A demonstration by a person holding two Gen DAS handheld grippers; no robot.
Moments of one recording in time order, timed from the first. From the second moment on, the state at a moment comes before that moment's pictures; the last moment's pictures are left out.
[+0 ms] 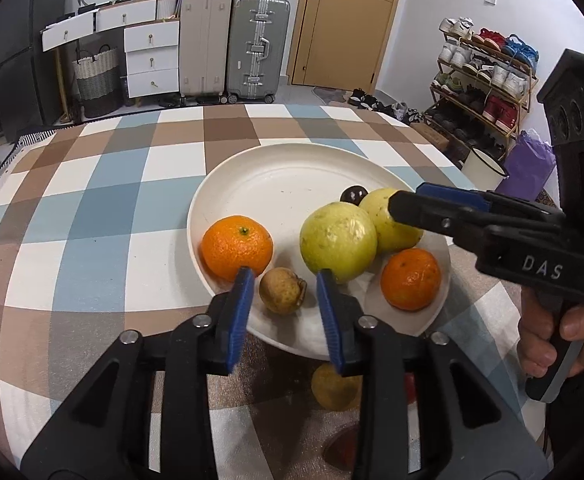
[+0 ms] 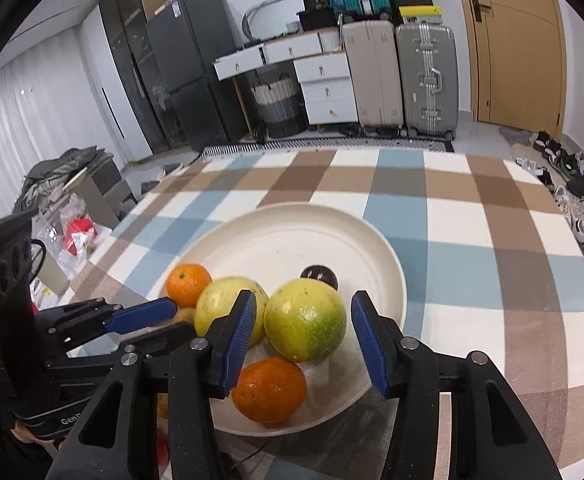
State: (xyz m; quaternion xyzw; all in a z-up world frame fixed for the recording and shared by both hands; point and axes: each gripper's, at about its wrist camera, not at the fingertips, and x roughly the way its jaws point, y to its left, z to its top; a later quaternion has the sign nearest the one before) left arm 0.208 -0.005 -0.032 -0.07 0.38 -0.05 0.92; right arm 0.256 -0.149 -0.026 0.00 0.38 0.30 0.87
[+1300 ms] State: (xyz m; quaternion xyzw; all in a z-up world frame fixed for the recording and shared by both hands) left arm 0.113 -0.006 -0.025 -0.06 0.37 -0.01 0.93; right arm 0.163 -0.184 -0.038 0.00 0.40 0.30 0.87
